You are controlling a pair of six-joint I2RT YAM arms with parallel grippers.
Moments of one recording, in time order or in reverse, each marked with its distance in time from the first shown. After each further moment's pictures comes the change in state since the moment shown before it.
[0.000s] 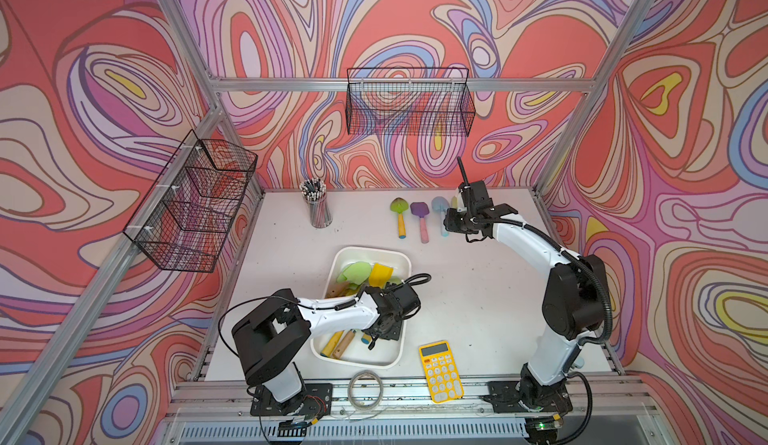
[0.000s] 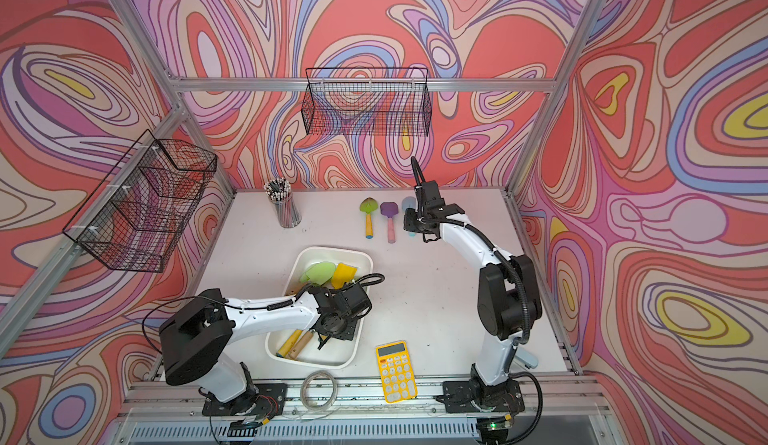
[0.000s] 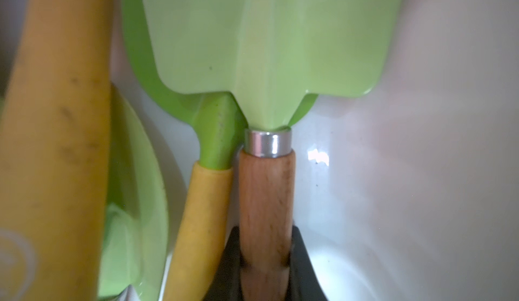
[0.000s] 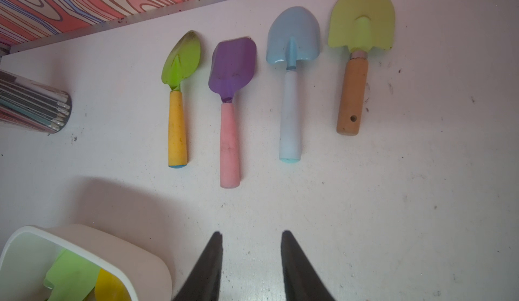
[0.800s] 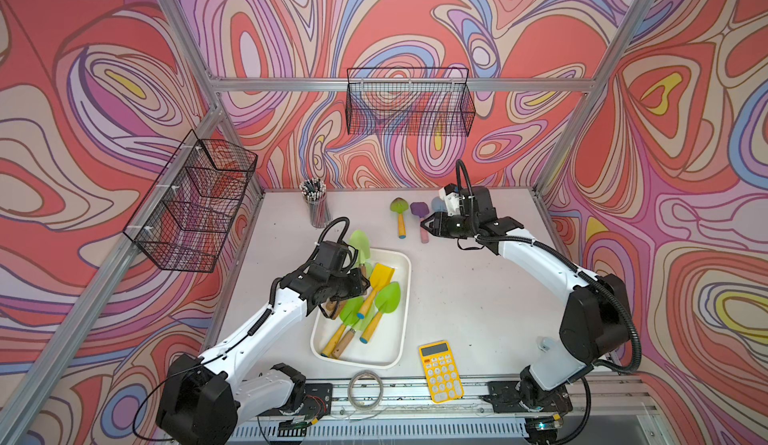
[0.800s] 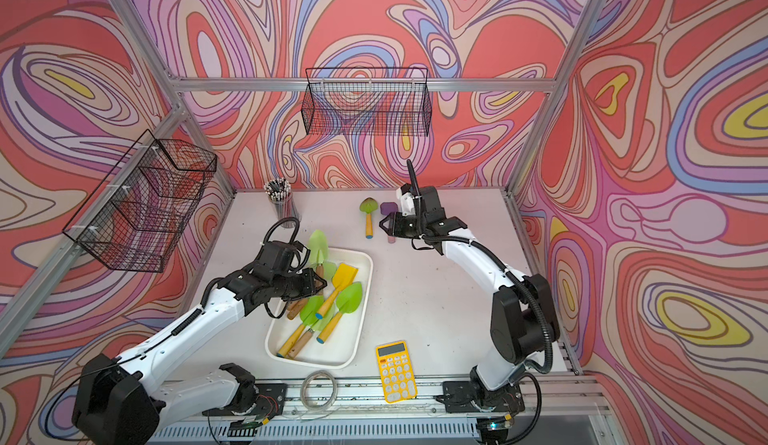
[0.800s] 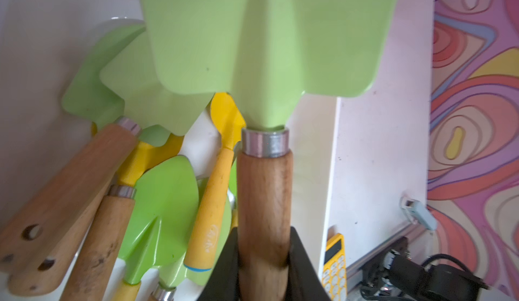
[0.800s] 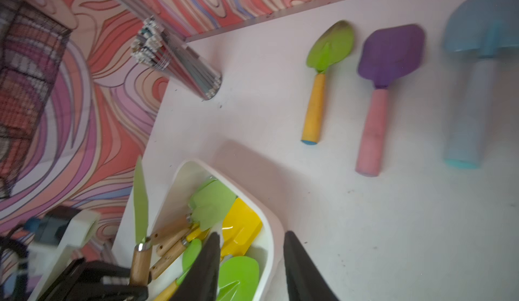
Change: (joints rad) left arm 0.580 -0.481 -0.113 0.200 0.472 0.096; right arm 0.084 -0.170 -0.197 0.282 -0.444 0.105
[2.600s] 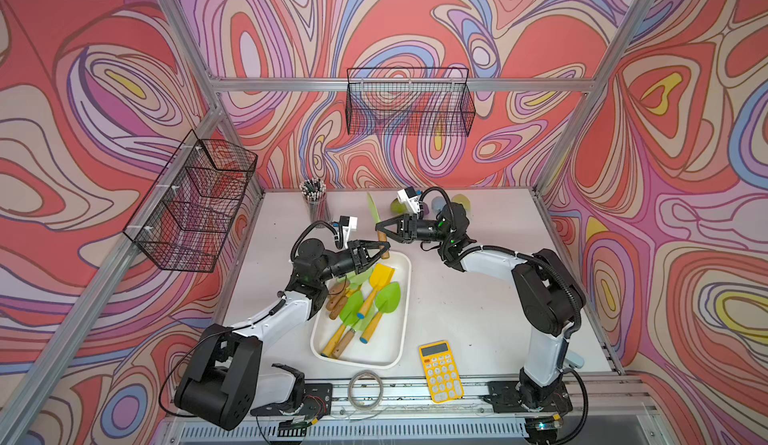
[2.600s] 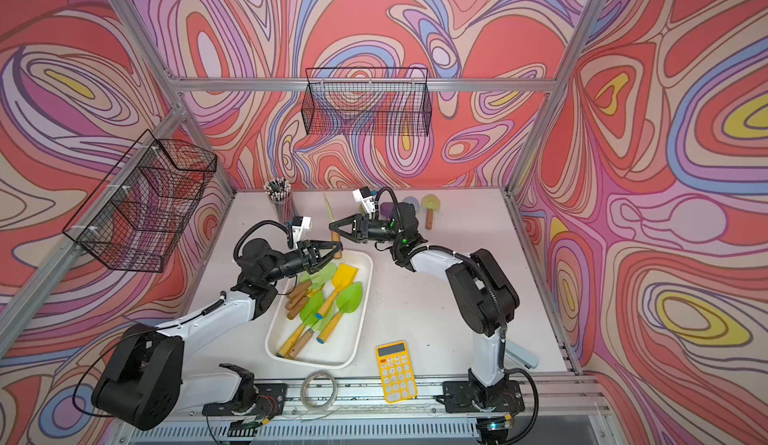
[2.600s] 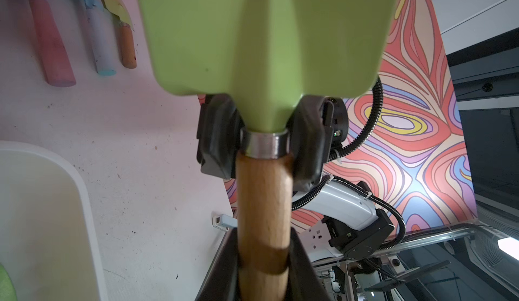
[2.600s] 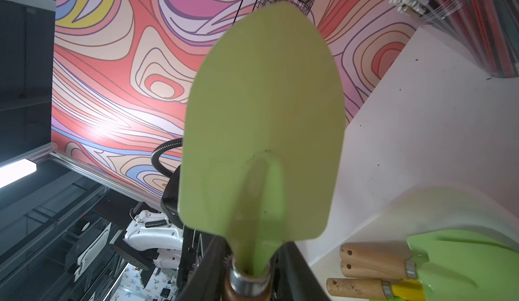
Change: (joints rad) left arm 0.101 0.150 -0.227 1.303 0.546 -0.617; right arm 0.148 0.273 -0.087 1.204 -0.515 0.776
